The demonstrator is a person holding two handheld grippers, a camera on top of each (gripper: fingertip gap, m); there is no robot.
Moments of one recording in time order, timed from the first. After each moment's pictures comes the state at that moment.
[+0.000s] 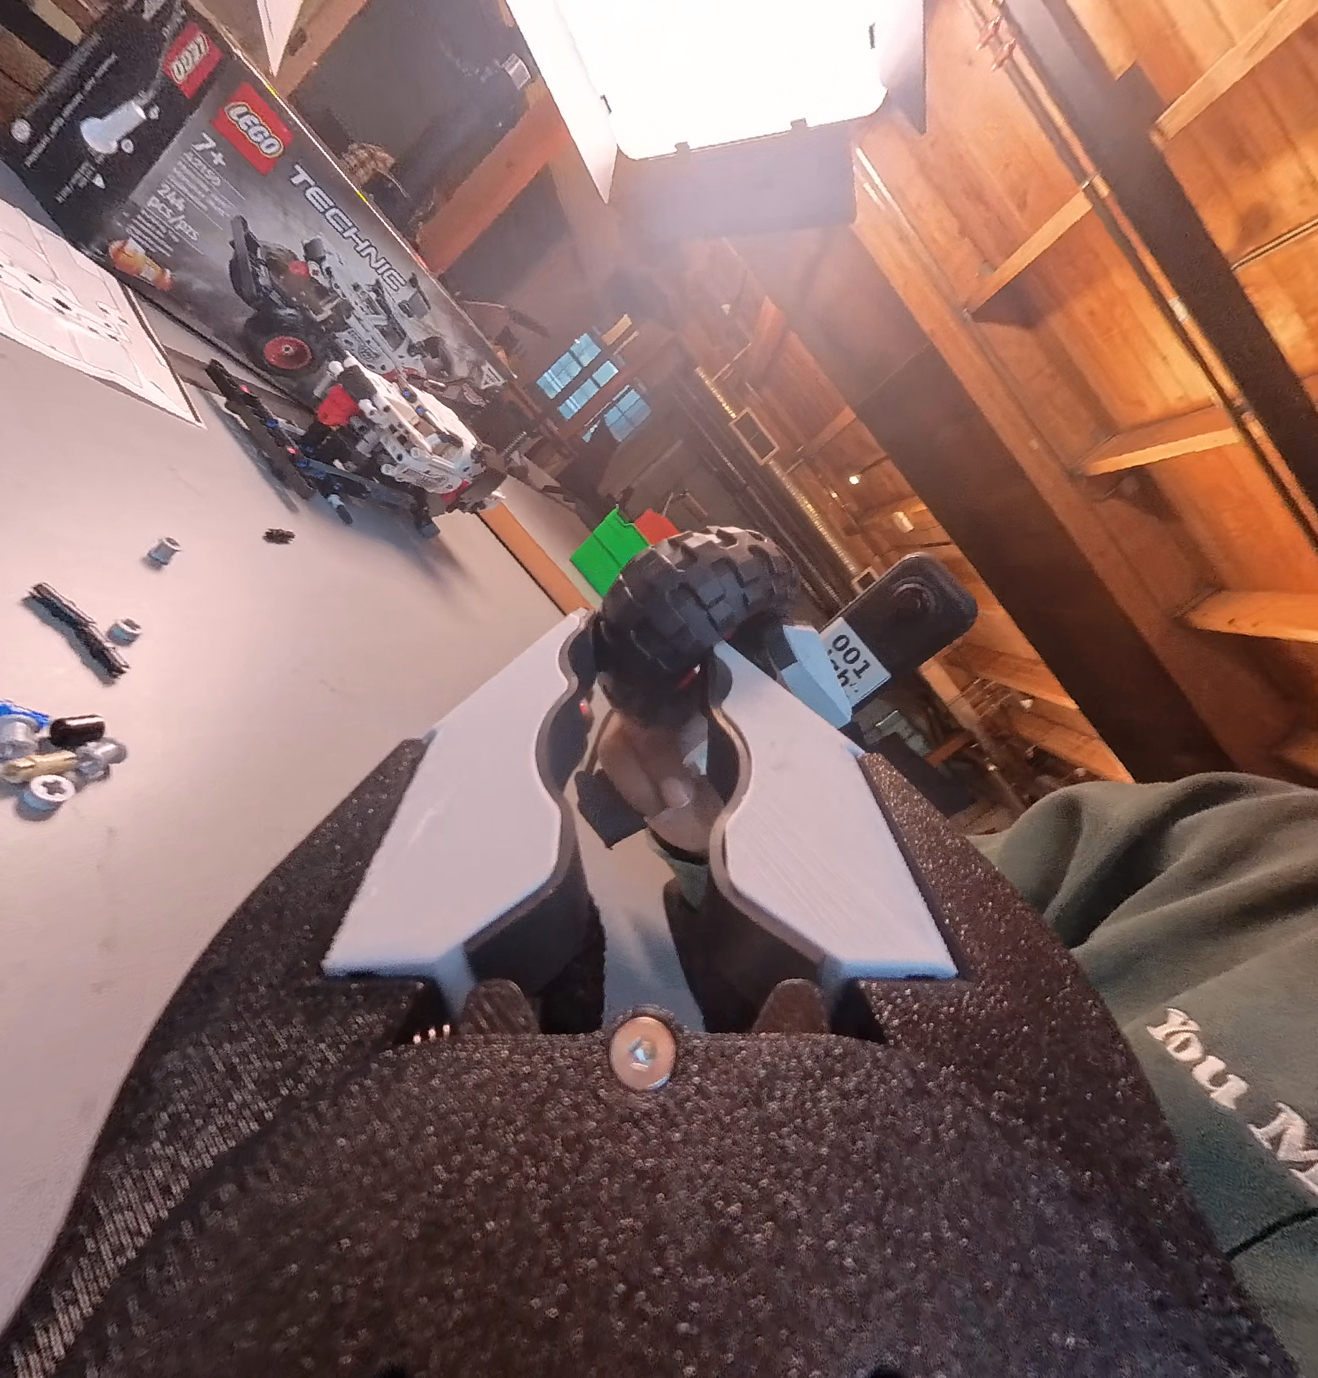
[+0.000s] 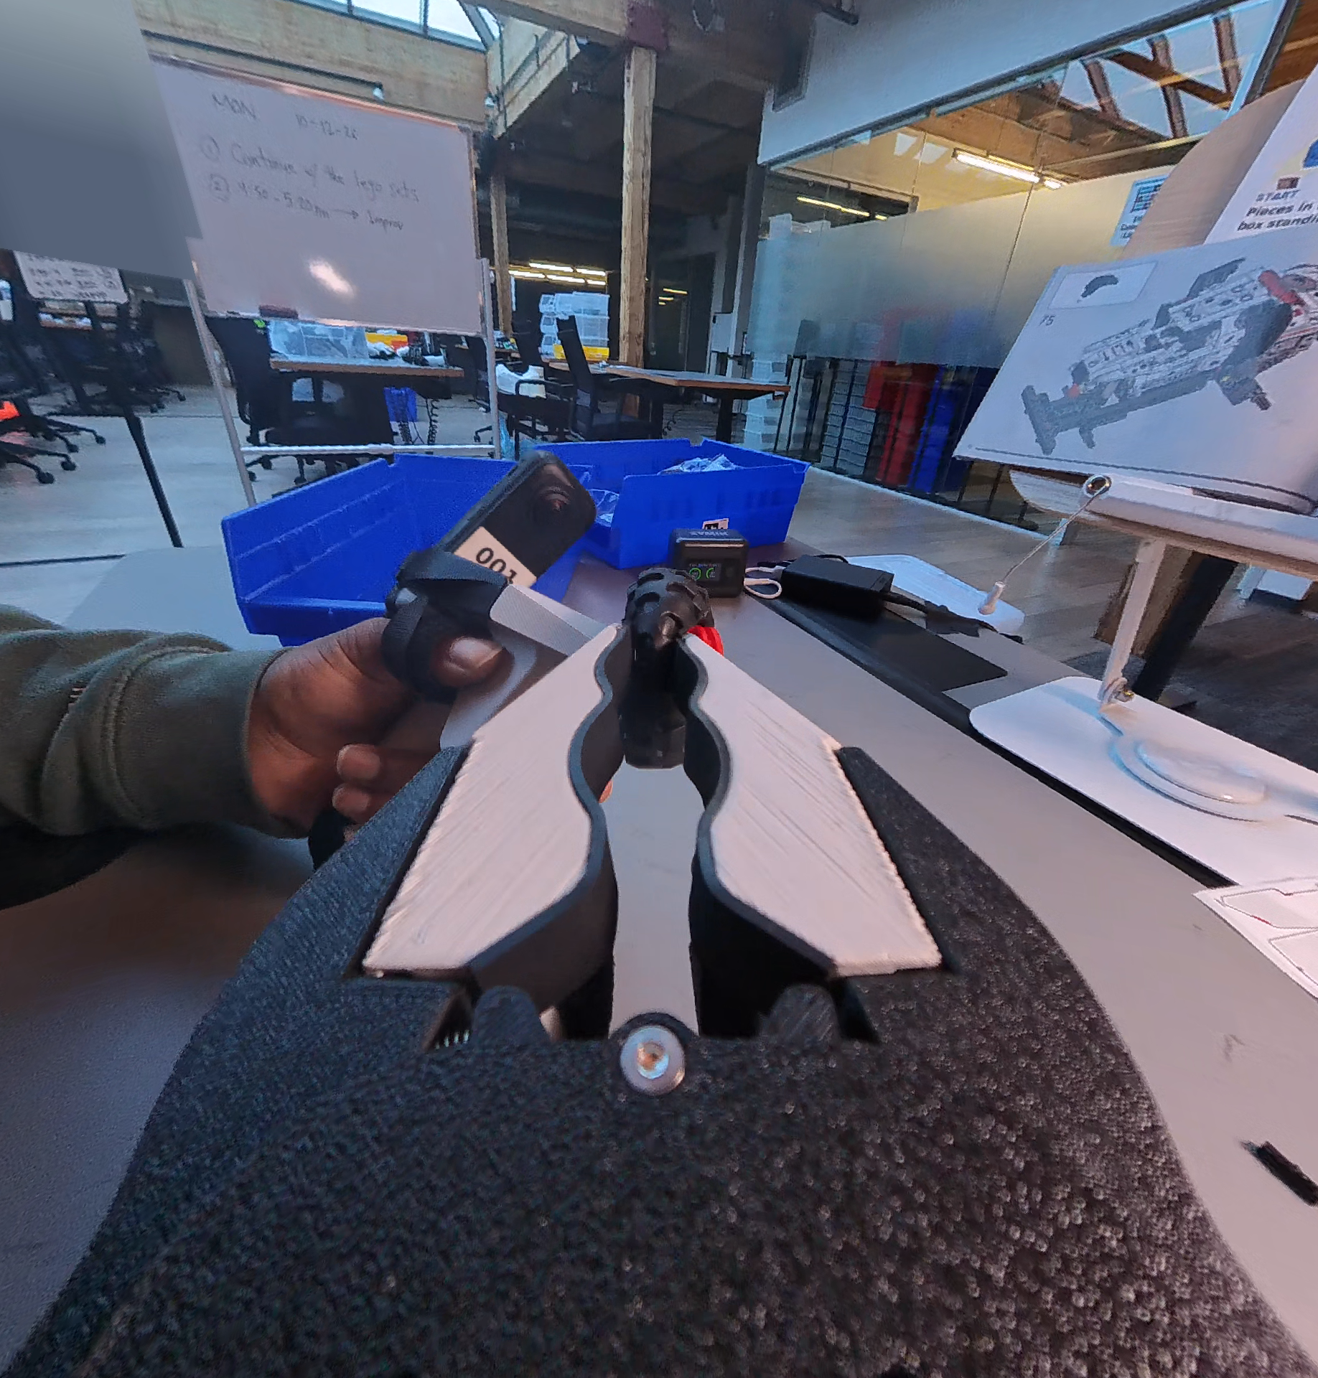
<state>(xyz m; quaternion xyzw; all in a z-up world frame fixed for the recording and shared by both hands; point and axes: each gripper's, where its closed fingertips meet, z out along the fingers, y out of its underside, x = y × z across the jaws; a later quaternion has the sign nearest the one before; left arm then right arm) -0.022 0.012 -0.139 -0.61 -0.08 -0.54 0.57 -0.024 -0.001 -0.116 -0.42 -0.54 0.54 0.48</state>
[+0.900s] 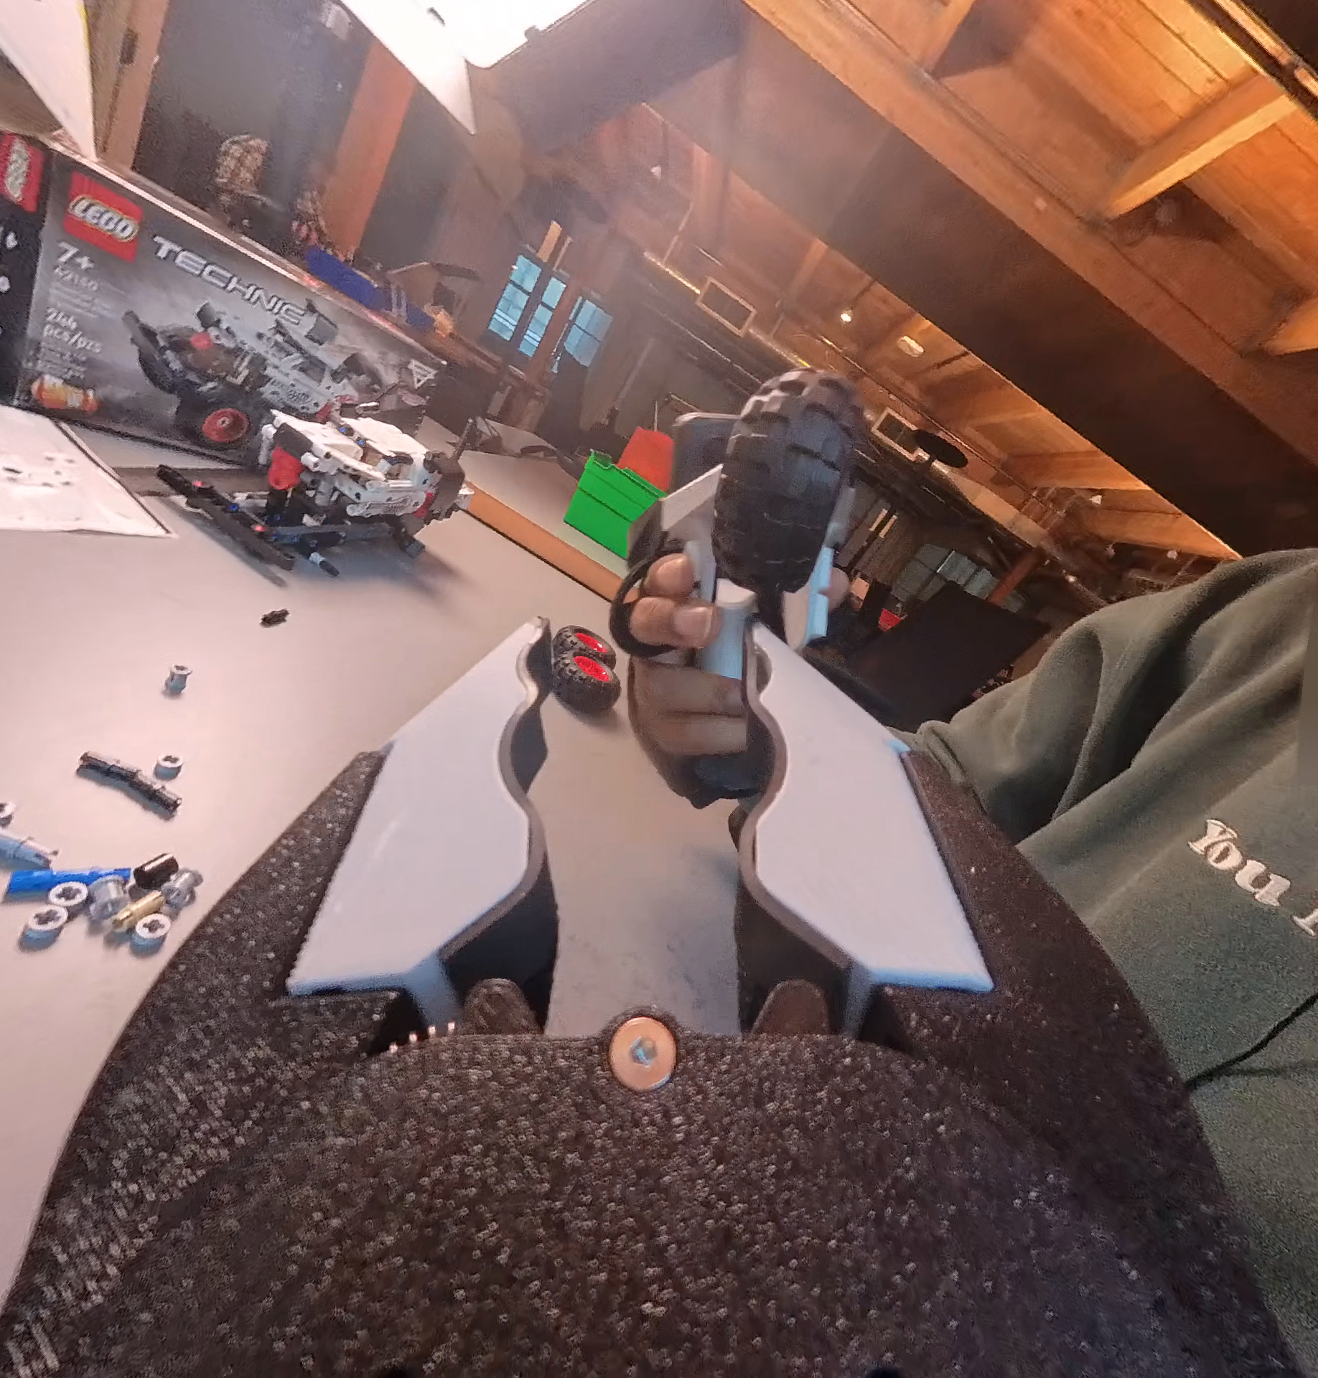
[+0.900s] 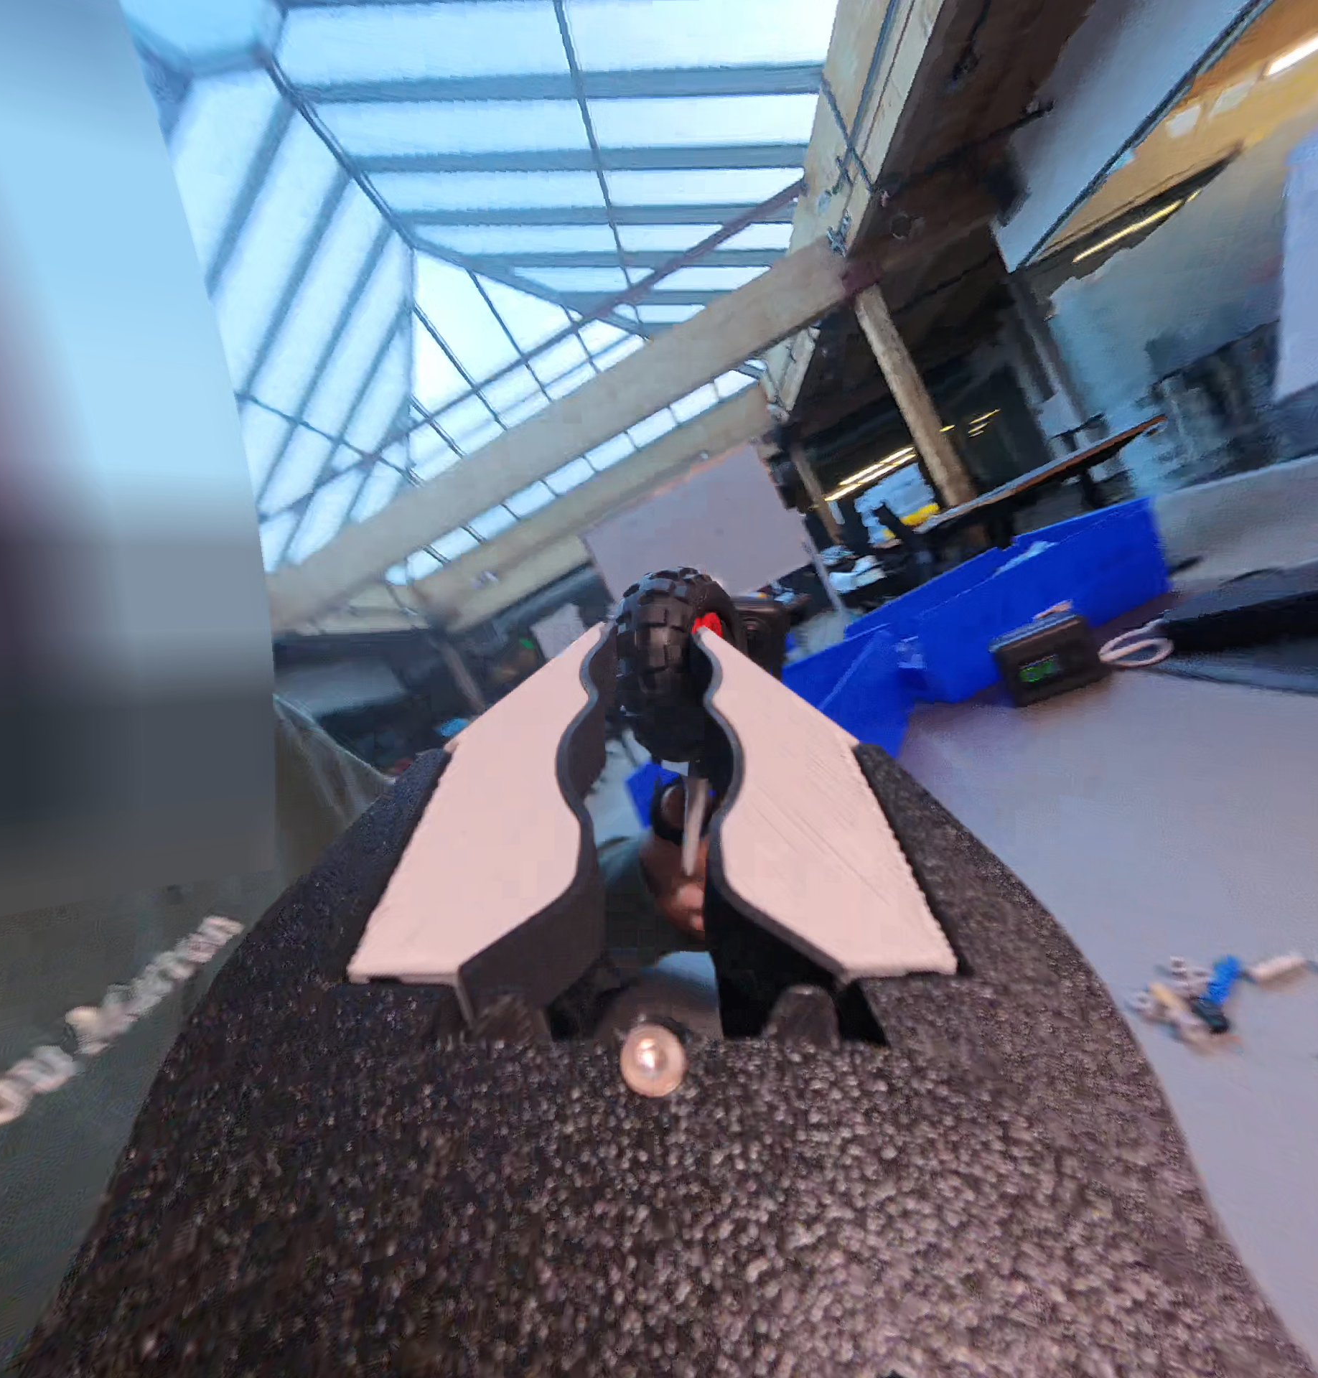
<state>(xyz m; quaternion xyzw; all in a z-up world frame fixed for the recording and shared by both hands) -0.015 0.001 -0.125 -0.64 0.07 -0.47 0.60 0.009 0.005 -0.065 -0.38 -0.37 0.82 0.22</state>
